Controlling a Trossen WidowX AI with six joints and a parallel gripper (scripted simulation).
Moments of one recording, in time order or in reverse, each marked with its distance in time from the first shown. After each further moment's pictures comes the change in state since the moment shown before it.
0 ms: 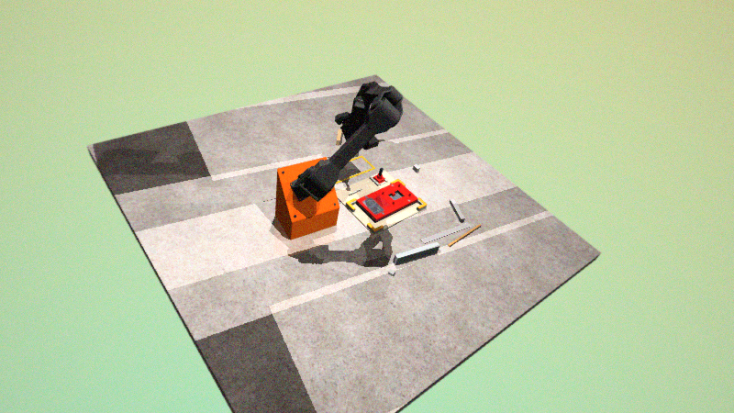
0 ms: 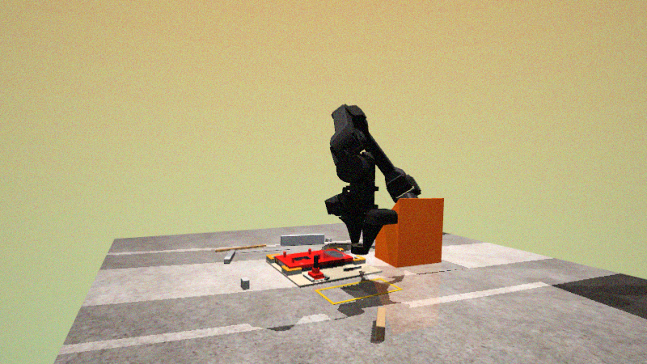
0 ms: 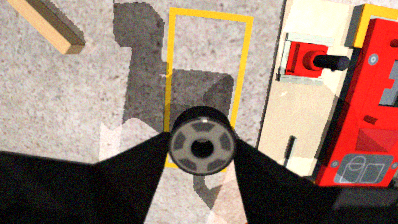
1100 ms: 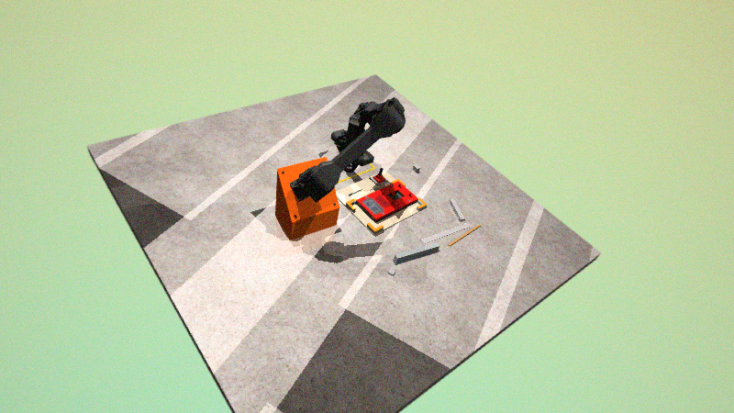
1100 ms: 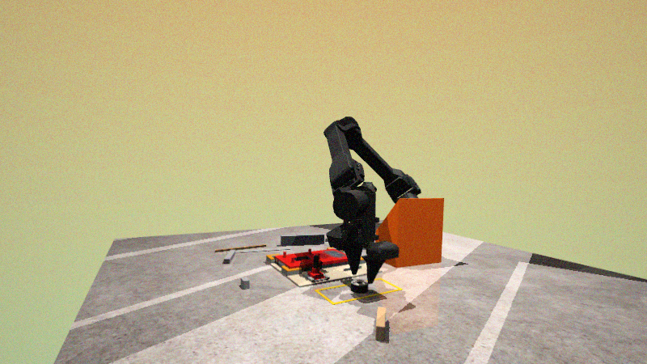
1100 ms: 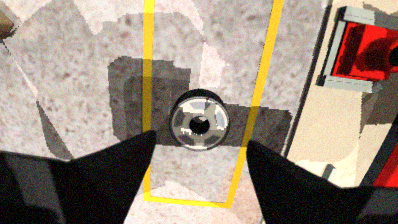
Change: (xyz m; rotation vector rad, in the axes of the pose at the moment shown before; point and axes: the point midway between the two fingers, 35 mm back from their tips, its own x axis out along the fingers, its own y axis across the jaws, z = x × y) arm 0.071 -0.004 -0.007 -0.014 0.031 -0.021
